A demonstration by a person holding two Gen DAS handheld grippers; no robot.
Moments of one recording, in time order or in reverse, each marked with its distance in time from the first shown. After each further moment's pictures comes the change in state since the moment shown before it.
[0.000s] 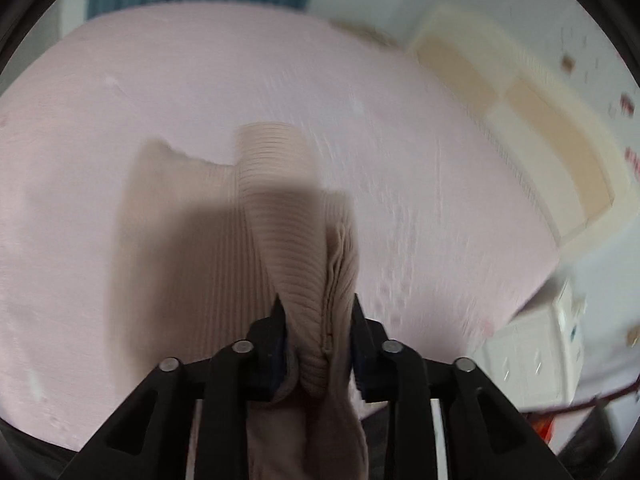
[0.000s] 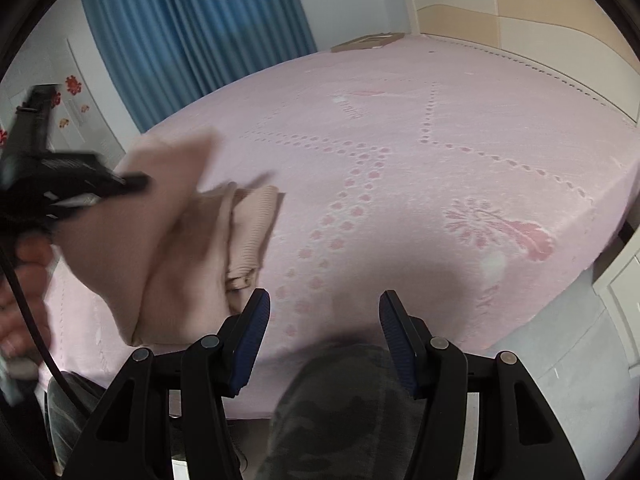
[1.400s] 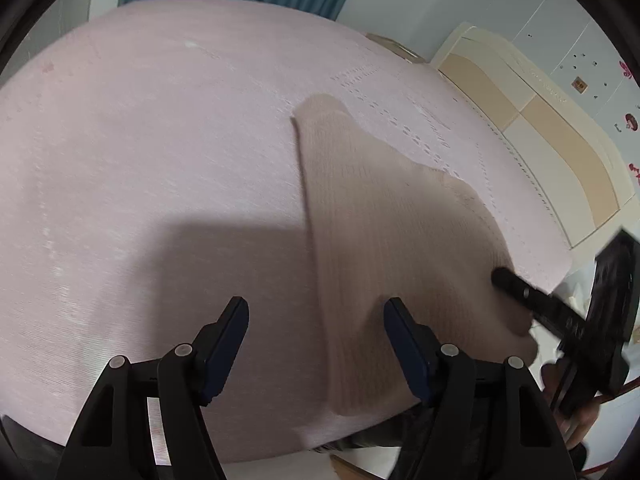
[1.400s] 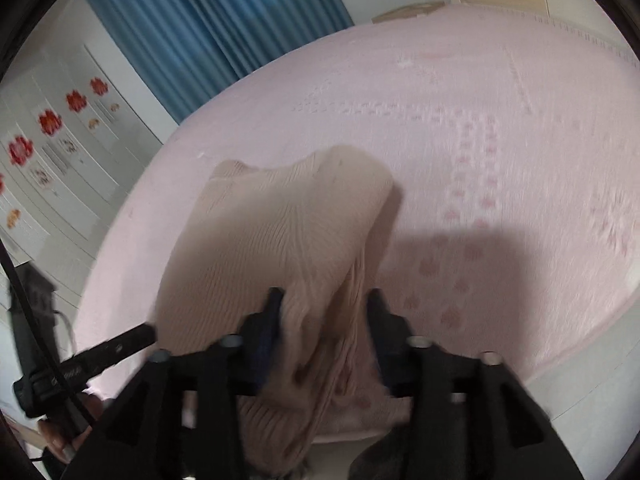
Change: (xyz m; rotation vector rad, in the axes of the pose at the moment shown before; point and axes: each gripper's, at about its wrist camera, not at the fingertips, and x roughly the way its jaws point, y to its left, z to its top) left arm -0.037 0.170 -0.063 -0.065 -0.122 0.018; right arm 0.108 0.072 0.019 -0.004 0.099 0.187
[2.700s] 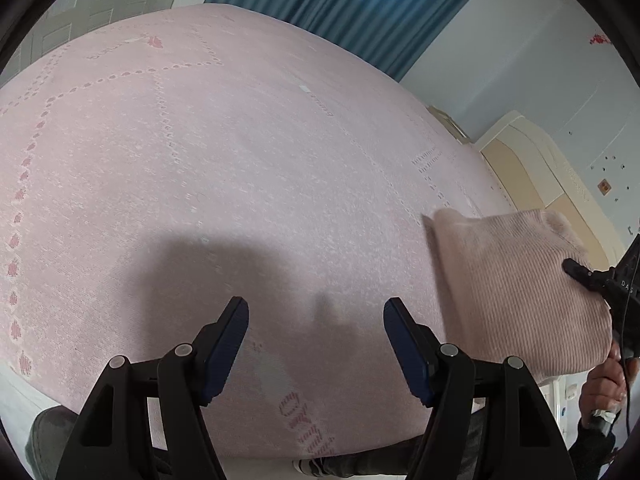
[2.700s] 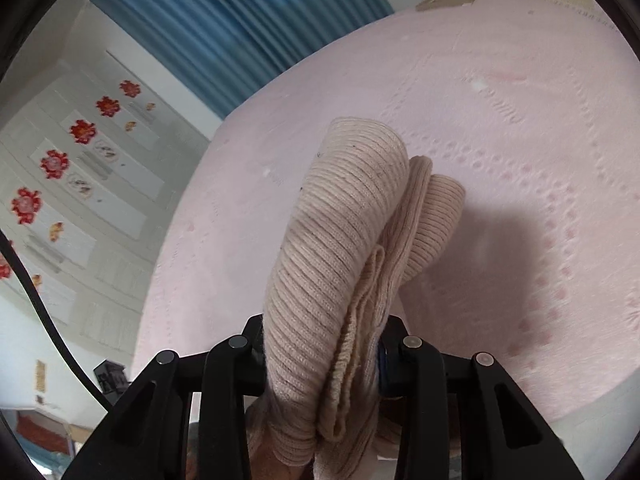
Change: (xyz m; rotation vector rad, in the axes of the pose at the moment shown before) left arm -0.069 0.109 -0.004 -0.273 -0.161 0.006; right arm -0.049 0.080 0.115 0.037 0.064 0.167
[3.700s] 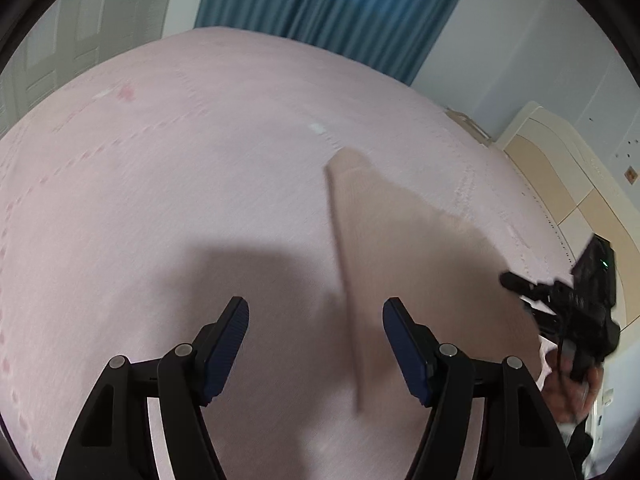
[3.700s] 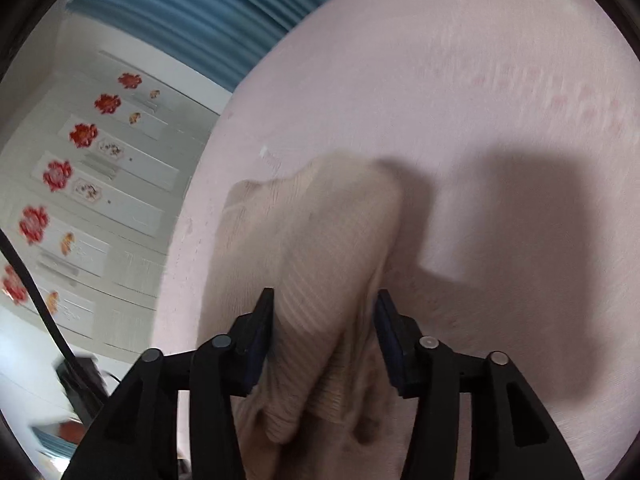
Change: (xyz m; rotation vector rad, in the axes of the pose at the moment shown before) left arm 0.082 -0.015 0.125 0.116 -0.042 0.101; right arm 0.207 -0.005 0.057 -0.011 0.101 0.124
